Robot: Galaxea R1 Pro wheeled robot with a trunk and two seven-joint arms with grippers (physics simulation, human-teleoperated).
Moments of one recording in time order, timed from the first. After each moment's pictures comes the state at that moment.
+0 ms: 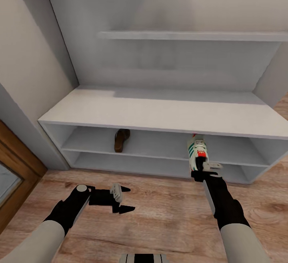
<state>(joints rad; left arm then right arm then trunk) -0.66 0.09 -0.18 -0.69 -0.15 0.01 -1.19 -0.61 0.03 -0.18 -1.02 0.15 0.59 -0.09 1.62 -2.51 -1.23</state>
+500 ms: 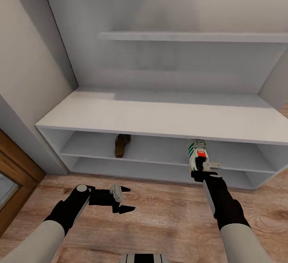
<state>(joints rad) -0.66 0.09 -0.18 -0.69 -0.15 0.01 -1.19 -0.61 0.03 -0.18 -1.02 0.15 0.59 -0.09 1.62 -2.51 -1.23</state>
